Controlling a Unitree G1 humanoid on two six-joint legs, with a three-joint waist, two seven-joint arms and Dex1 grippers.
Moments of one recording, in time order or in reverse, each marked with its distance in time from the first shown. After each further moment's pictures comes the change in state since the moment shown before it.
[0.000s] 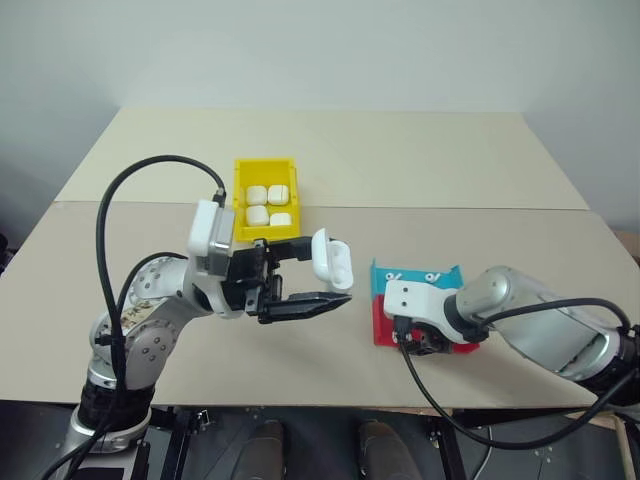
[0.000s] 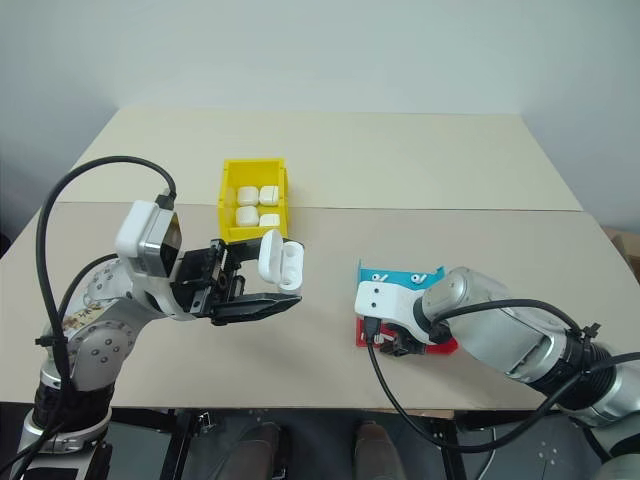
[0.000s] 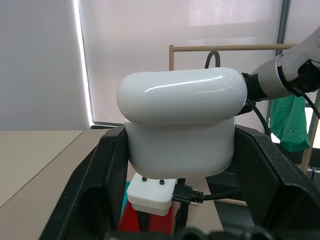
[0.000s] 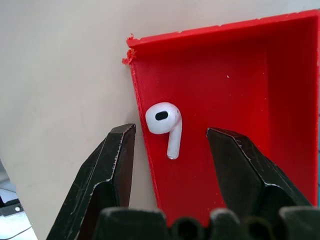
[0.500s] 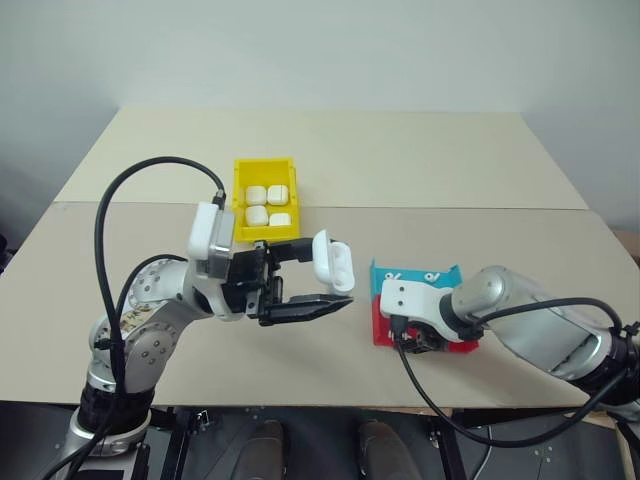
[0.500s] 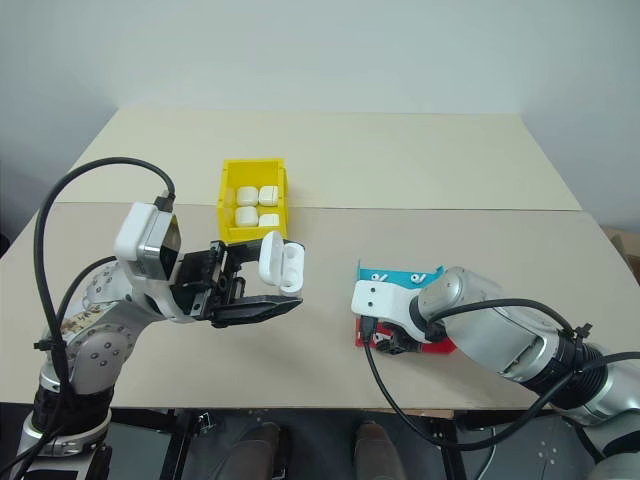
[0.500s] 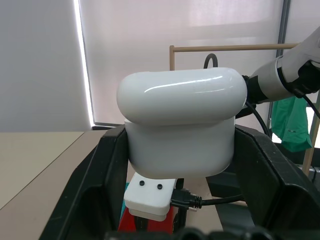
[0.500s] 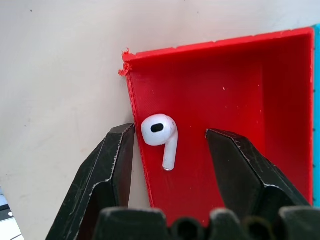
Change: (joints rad) left arm 0.008 0.000 0.000 -0.017 0.001 -0.006 0.012; right arm 0.002 0.015 0.000 0.009 -0.022 -0.024 0.018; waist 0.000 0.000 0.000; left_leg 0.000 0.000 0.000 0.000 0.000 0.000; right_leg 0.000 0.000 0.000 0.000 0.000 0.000
